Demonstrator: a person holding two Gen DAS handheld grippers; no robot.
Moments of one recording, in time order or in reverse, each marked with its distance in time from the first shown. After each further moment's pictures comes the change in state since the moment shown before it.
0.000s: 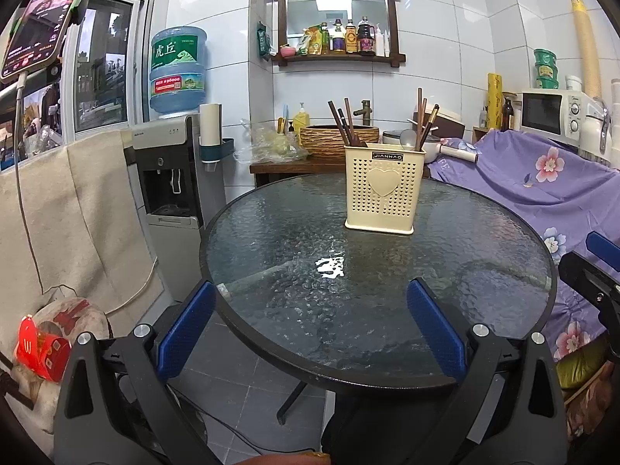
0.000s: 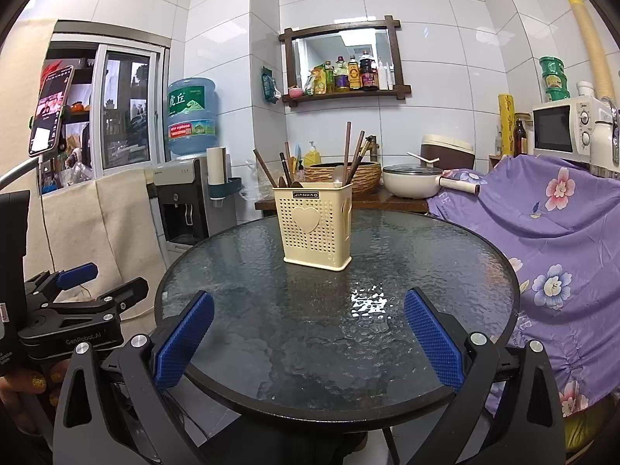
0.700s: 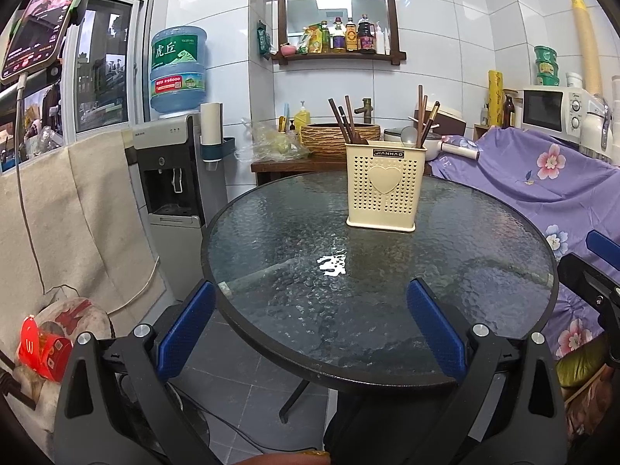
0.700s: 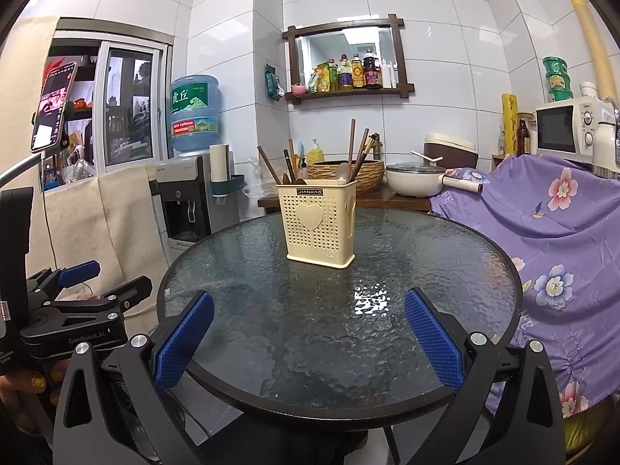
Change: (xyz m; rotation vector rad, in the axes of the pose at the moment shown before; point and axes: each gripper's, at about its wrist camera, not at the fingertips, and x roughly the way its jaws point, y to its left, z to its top) left arm 0.000 -0.003 -0.001 0.011 0.005 0.008; right arm -0.001 0.005 0.001 -0.006 0.010 0.006
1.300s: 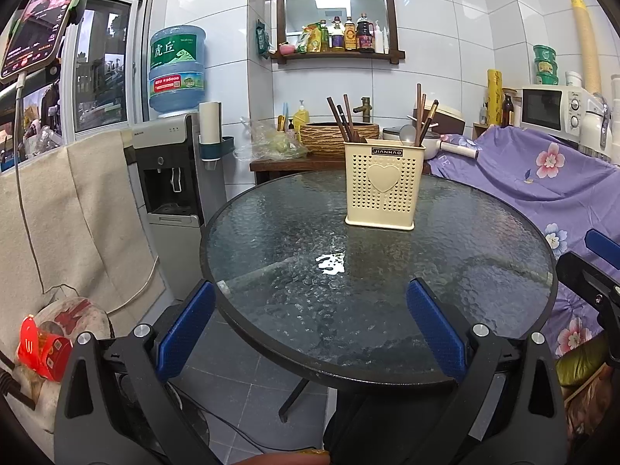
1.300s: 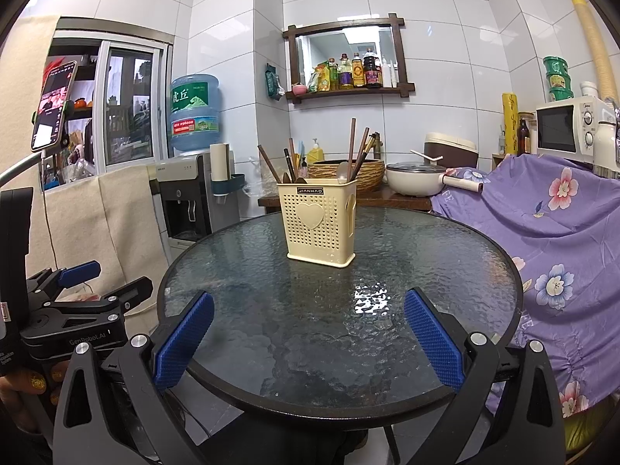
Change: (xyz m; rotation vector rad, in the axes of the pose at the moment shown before) left arm 0.001 -0.001 -0.001 0.002 0.004 -0.002; right arm 0.001 0.000 0.000 0.000 0.002 0.000
